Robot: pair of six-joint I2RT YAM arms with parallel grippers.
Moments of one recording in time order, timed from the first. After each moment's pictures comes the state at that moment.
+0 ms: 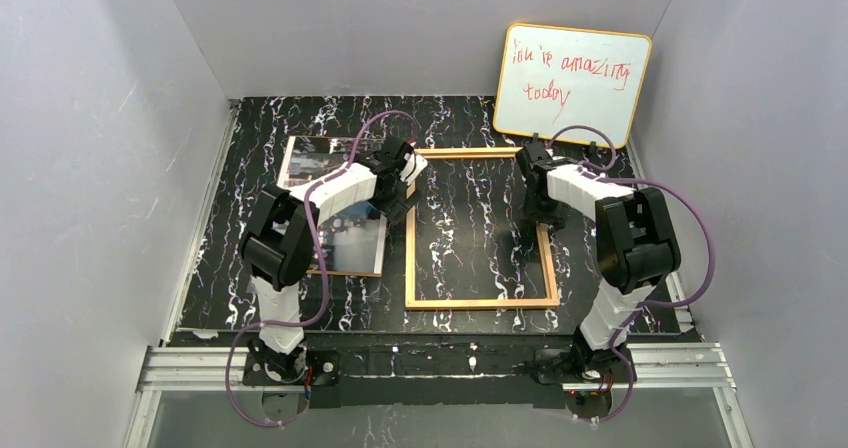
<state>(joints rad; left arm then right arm) -0.54 1.92 1.35 -0.59 -0.24 0.27 0.31 1.78 1.13 -0.69 0.38 0.54</state>
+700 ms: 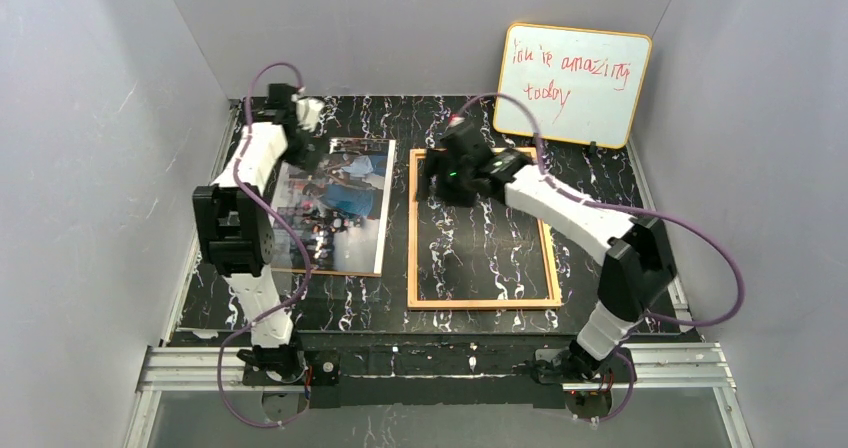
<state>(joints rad) -0.07 1.92 1.67 -0.78 -0.12 0.38 0.70 1.64 1.42 -0.65 0.03 0.74</state>
